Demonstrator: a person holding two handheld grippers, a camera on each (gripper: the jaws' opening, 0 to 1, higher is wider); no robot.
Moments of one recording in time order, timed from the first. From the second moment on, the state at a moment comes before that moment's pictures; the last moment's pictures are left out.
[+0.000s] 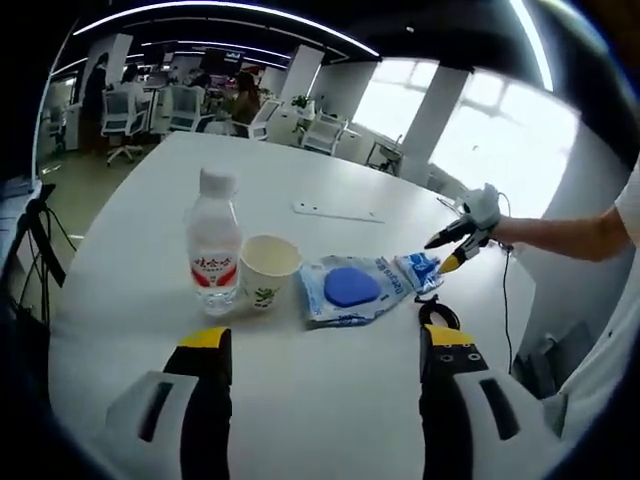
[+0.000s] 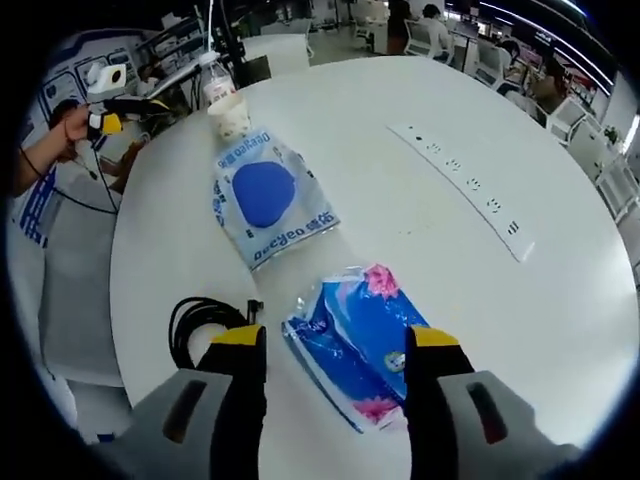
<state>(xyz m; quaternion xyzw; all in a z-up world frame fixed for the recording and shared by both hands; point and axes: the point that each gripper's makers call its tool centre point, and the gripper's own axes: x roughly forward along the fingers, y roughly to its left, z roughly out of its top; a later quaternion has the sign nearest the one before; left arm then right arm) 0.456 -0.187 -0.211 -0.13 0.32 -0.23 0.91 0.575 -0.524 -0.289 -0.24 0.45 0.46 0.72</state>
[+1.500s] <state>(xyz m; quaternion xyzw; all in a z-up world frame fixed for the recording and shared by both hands) 0.448 -0.173 -0.212 -0.14 0.31 -0.22 0.91 0.584 -0.531 -0.327 -0.37 0.45 0.48 0.65</state>
